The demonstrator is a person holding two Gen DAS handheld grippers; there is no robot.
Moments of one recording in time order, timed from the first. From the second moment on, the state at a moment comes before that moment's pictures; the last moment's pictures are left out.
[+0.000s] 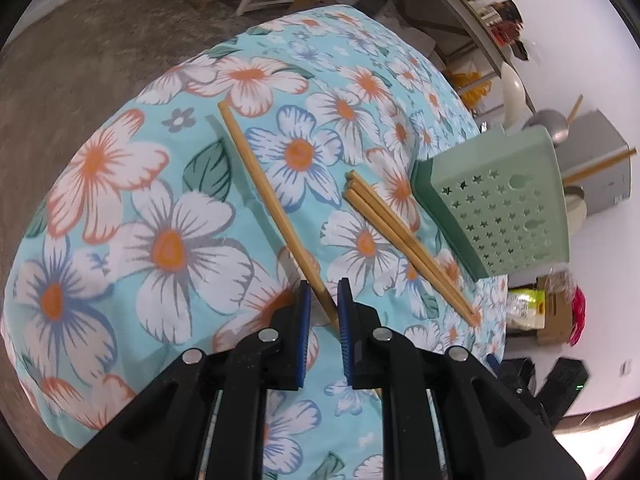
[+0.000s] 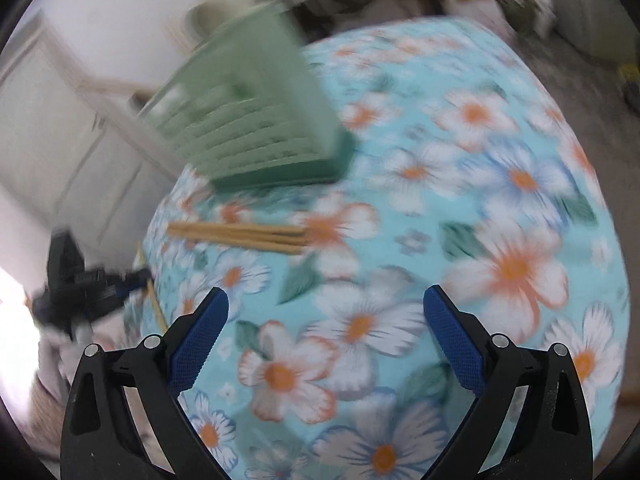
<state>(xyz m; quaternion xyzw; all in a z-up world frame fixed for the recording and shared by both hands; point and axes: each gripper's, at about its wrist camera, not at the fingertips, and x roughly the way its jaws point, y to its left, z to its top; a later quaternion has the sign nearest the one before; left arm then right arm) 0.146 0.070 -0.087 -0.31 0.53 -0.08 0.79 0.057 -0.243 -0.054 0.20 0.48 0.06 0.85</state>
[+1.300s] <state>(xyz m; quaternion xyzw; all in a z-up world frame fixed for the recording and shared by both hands) 0.151 0.075 -0.103 -0.31 0.50 -0.15 0.79 0.122 -0.031 -0.105 -0.45 0.38 0.12 0.80</state>
